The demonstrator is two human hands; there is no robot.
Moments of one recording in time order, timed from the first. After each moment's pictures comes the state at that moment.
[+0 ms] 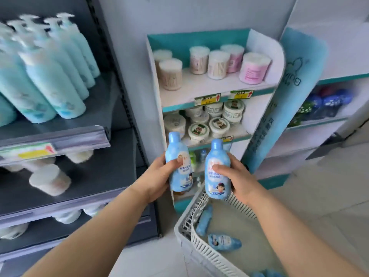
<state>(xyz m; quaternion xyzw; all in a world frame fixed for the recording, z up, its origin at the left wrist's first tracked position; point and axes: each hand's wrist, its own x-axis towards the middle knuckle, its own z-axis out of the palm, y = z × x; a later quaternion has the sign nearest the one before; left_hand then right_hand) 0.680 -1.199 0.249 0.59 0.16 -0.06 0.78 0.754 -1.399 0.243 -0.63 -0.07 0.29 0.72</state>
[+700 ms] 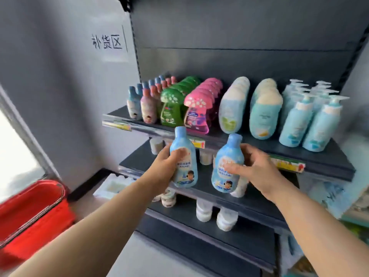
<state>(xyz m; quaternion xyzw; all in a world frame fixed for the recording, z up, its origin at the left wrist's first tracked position) 0.289 -0.867 0.356 0.59 0.28 0.34 0.67 0.470 -1.007 0.369 -0.62 -0.44 0.30 0.58</state>
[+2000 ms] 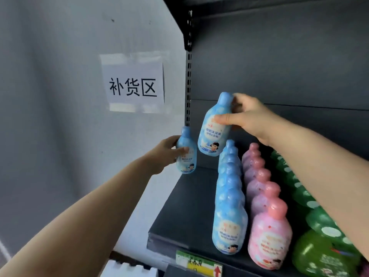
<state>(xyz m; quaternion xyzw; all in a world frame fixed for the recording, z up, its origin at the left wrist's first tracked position) 0.295 -0.288 0.448 0.75 0.23 0.26 0.56 0.437 -0.465 0.551 -0.63 -0.52 0.12 0.56</state>
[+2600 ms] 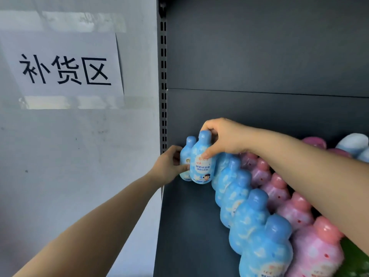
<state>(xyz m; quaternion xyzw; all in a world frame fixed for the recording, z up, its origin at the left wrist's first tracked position) 0.395 -0.215 0.370 0.84 0.12 0.22 0.48 0.464 -0.394 0.508 -0.84 -0.49 0.06 0.22</state>
